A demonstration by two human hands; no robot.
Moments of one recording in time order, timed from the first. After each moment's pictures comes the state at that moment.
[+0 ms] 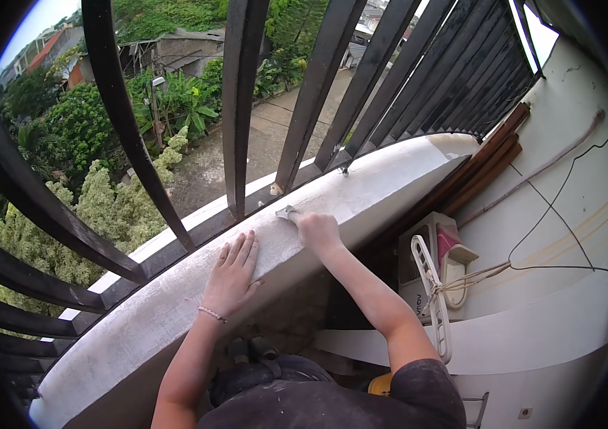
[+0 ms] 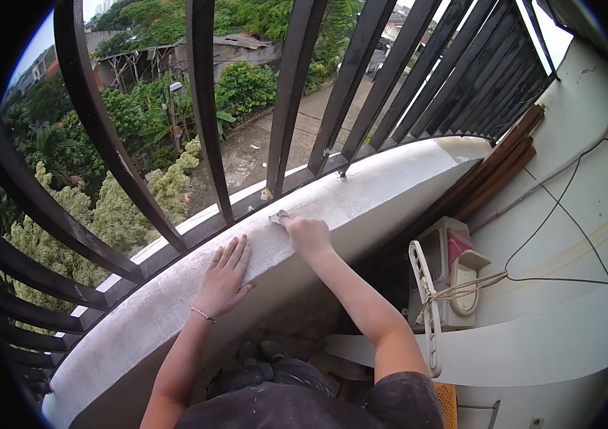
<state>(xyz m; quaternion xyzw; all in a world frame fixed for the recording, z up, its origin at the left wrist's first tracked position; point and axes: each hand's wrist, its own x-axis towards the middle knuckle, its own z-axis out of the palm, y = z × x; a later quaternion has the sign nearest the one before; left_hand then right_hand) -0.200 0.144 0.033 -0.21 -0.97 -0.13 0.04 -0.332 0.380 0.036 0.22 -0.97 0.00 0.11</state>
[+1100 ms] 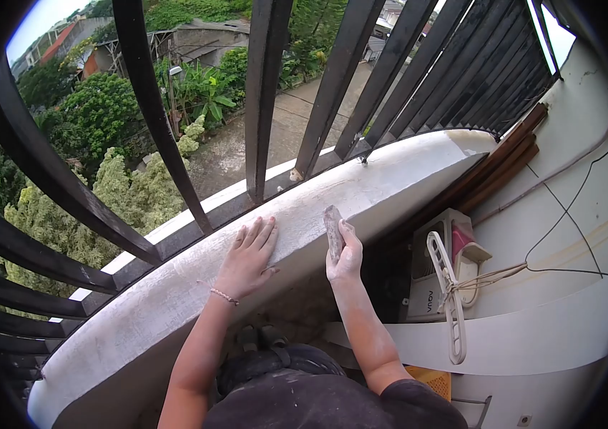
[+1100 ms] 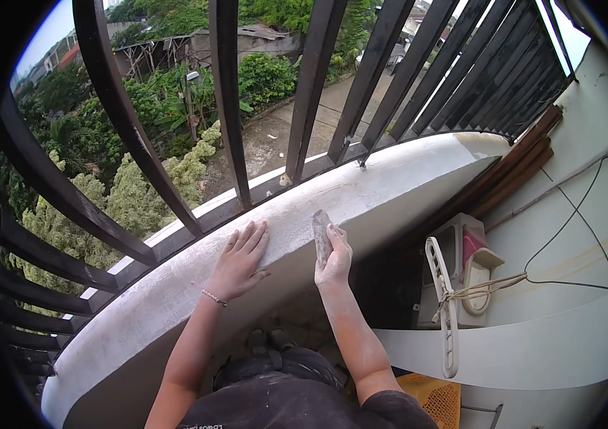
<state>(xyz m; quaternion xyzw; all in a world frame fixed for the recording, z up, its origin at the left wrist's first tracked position) -0.202 0.141 0.034 -0.22 -0.96 -0.14 0.03 -0.250 0.367 0.012 -0.13 -0.37 0.92 0.06</state>
